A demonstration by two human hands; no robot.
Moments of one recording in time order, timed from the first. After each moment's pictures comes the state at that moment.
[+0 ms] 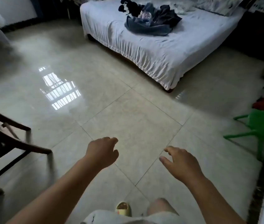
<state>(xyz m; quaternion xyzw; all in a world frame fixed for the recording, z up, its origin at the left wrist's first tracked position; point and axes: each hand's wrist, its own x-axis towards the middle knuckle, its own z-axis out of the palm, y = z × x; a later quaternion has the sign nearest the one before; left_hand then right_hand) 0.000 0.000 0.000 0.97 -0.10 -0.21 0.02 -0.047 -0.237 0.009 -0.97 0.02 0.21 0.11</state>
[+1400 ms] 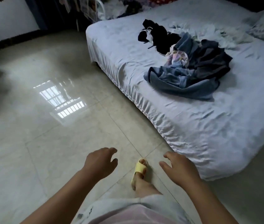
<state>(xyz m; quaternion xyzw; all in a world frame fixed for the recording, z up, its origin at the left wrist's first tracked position) 0.914 0.057 -0.043 0.97 -0.01 -0.23 0.11 0.922 -0.193 -0.027 -0.96 -0.03 0.24 0.12</state>
